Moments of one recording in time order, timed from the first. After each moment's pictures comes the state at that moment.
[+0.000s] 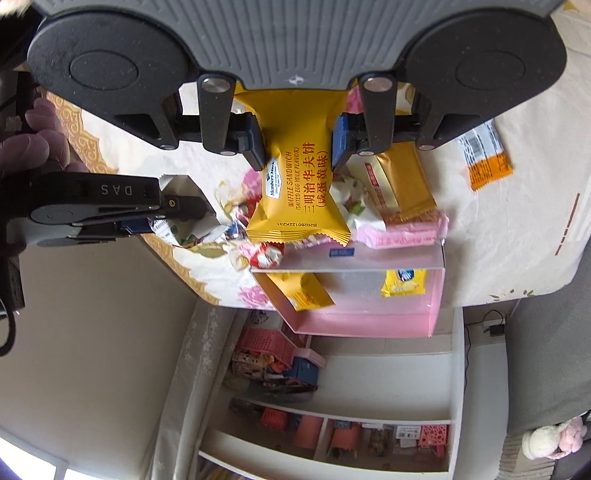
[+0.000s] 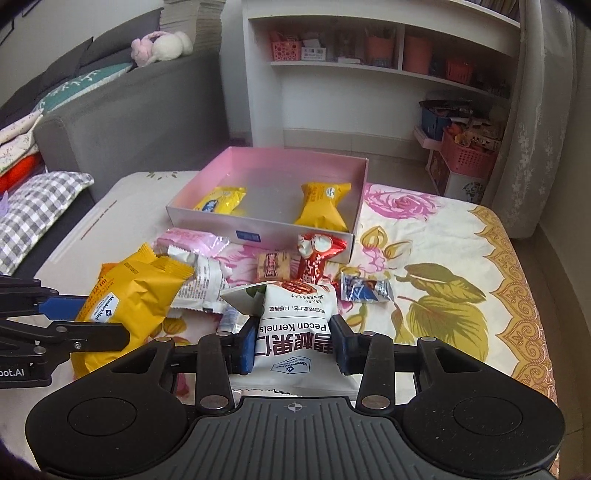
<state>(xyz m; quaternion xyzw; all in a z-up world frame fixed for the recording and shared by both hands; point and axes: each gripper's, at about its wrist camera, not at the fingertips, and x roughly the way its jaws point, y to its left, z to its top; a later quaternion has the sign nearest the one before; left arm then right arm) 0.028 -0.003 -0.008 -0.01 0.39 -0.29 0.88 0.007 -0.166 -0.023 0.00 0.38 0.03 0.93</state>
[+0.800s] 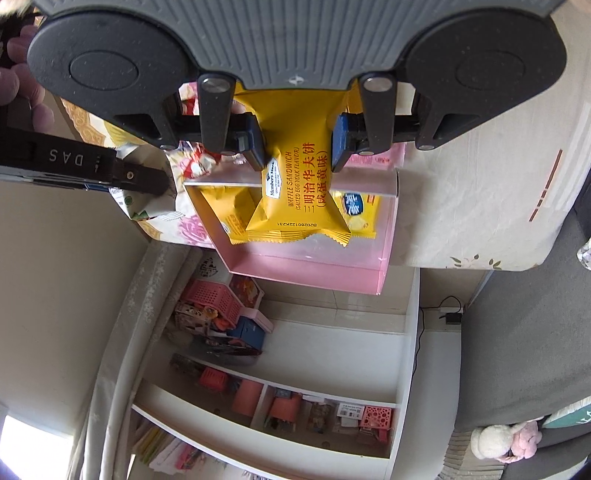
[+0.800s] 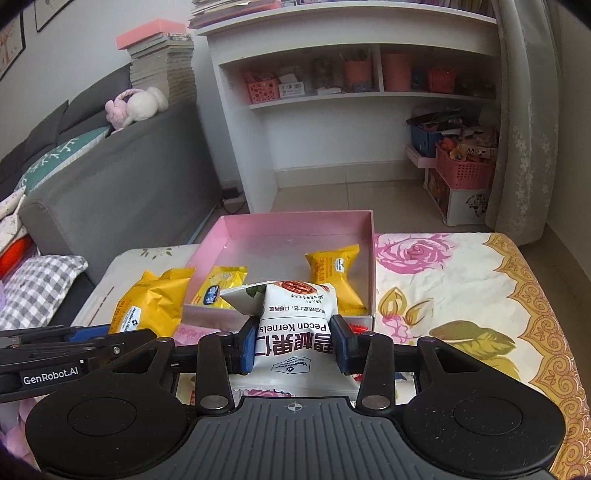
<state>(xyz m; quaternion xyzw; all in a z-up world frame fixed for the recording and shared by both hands) 0.106 0.000 0.001 -0.06 0.36 -0.21 0.91 0.070 -0.163 -0.001 0.08 0.33 0.01 0.94</state>
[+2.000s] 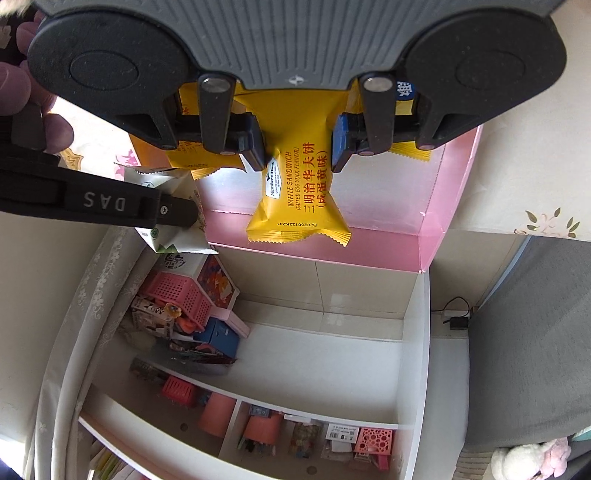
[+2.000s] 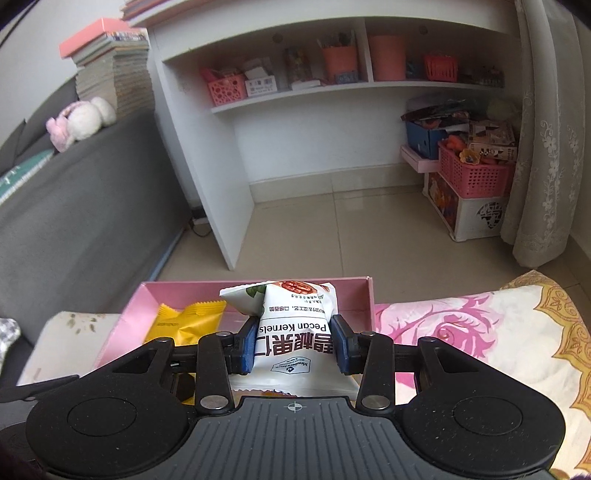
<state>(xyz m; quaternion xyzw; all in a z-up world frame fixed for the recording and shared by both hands) 0.221 -0.065 -0.047 -0.05 0.38 -0.18 0.91 0.244 -0.198 -0.044 0.10 0.33 -0.02 0.94</state>
